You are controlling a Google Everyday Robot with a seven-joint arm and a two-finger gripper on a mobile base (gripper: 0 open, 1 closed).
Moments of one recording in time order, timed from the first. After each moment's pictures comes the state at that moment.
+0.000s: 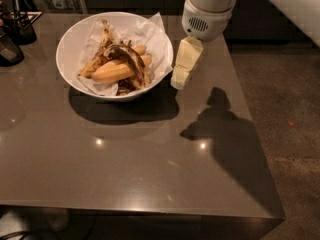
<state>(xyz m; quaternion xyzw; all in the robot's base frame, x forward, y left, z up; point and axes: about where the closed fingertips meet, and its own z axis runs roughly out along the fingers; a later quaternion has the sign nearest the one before) 0.574 -0.098 0.950 -0.49 0.86 -0.06 0.13</state>
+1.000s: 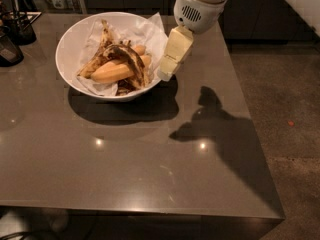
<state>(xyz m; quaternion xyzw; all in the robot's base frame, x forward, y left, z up) 0.577 -0.059 0.965 -0.51 0.84 0.01 0.17</state>
